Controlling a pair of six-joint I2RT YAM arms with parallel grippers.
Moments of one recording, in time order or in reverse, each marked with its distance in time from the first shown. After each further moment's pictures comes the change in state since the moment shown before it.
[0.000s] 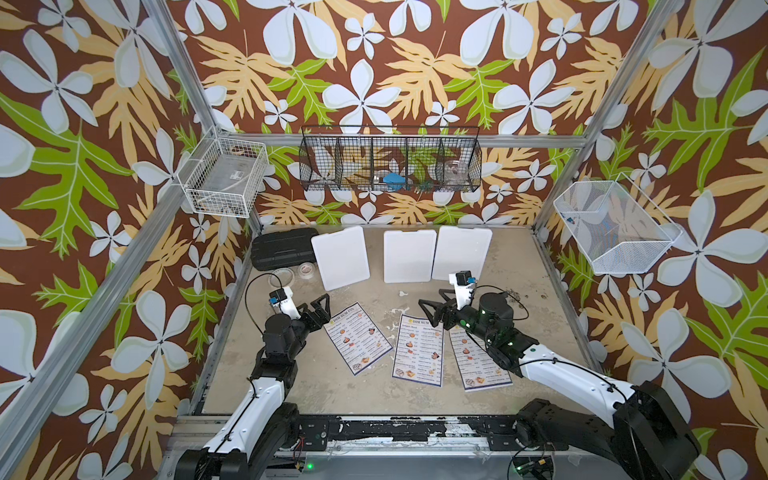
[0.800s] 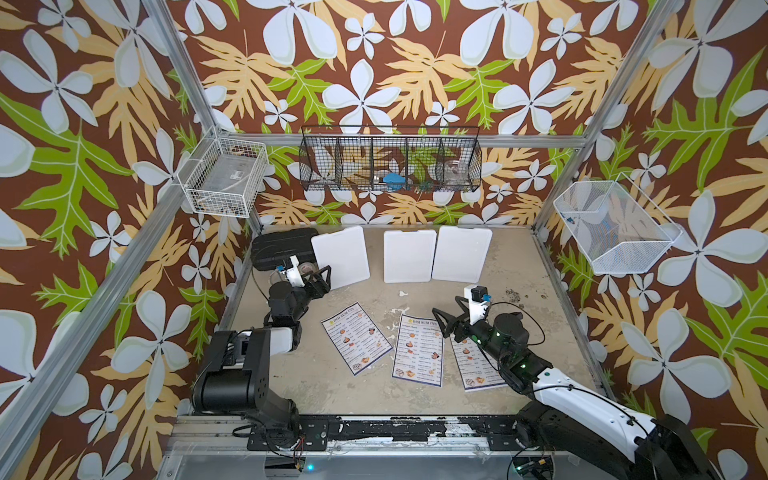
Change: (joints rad) left arm 0.084 0.703 0.291 0.524 0.195 0.077; right arm 0.004 -0.223 -0.192 0.050 0.130 -0.080
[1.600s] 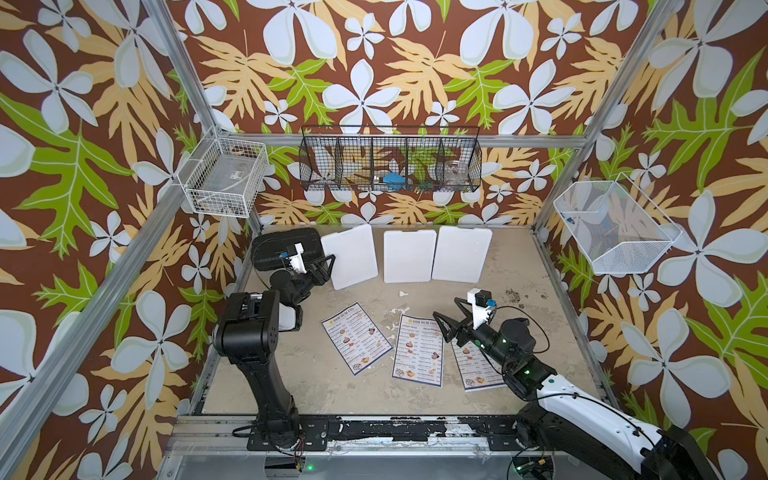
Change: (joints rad) left arm 0.040 0.319 0.187 0.291 0.271 -0.144; right arm 0.000 -0.055 -0.037 0.044 -0.062 0.001
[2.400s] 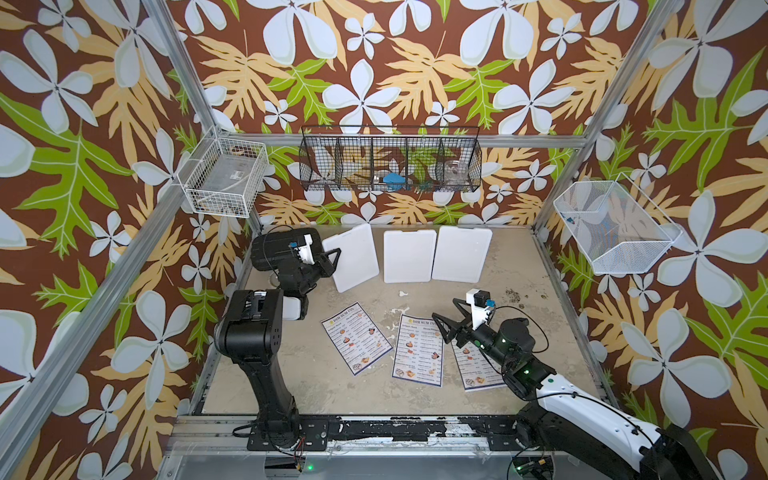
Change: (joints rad) left arm -0.056 -0.019 0.120 -0.213 -0.059 0.094; right arm 0.000 0.009 -0.002 0.006 -0.023 0.003
